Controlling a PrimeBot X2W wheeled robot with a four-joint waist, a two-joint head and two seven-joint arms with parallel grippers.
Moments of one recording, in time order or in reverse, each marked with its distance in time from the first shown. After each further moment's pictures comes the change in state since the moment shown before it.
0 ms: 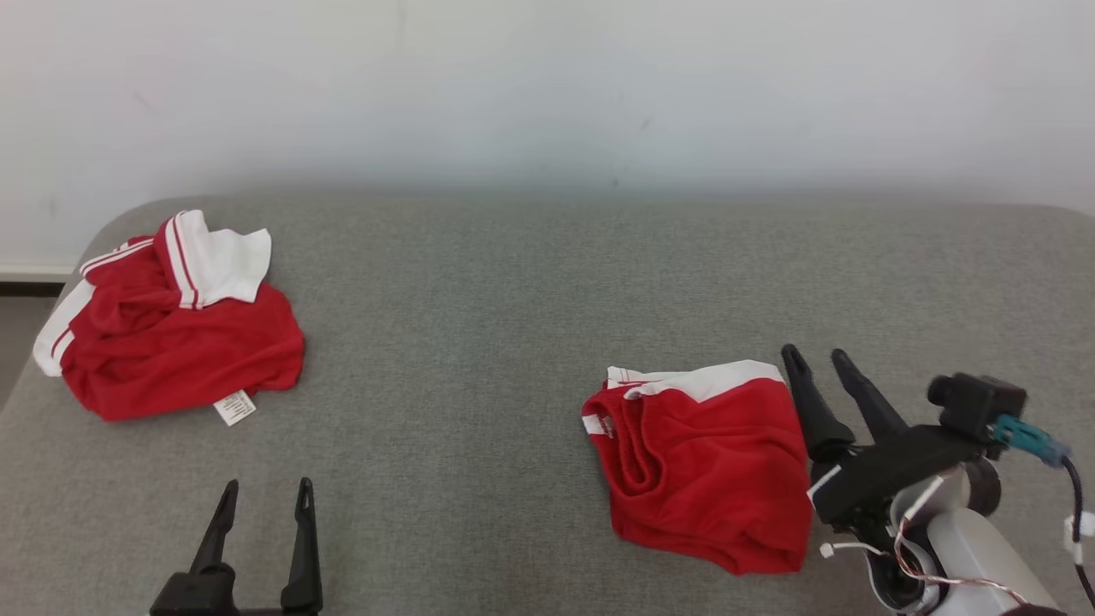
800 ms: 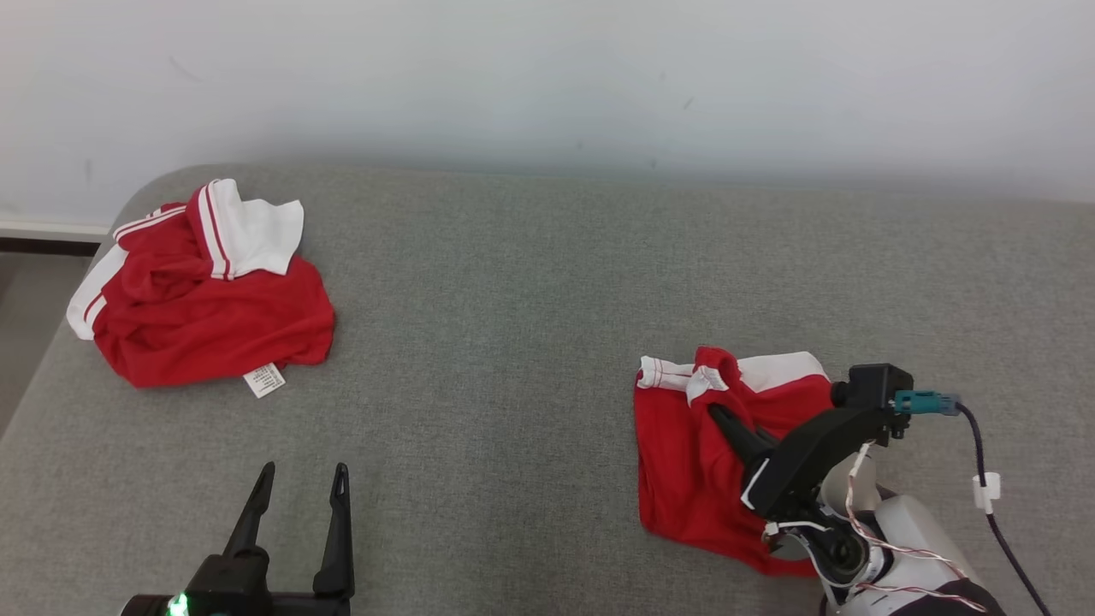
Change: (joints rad) left arm -0.022 -0.003 -0.055 0.002 -0.002 0.001 0.000; right arm -0.068 0.137 -0.072 0.142 0.102 0.000 0.393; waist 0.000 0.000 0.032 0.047
